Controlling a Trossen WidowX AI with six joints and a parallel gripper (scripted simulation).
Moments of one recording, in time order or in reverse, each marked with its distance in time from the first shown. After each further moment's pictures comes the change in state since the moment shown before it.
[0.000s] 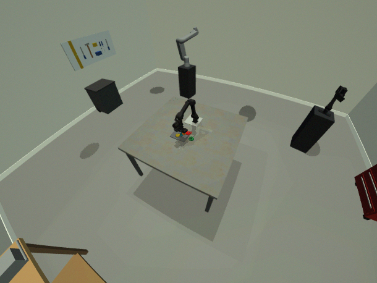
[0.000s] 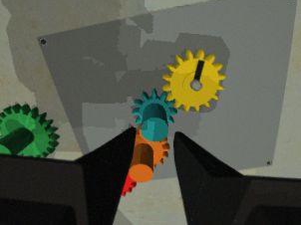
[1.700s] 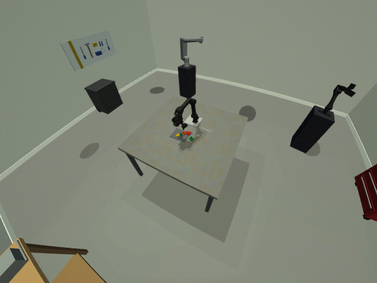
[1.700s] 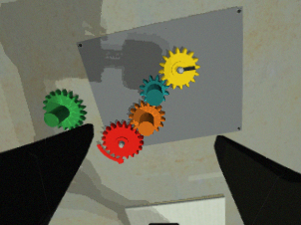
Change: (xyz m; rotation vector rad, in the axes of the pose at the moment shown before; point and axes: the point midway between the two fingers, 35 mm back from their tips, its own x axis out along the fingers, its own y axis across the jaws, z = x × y) arm -0.075 0.000 -0.003 0.029 -0.013 0.002
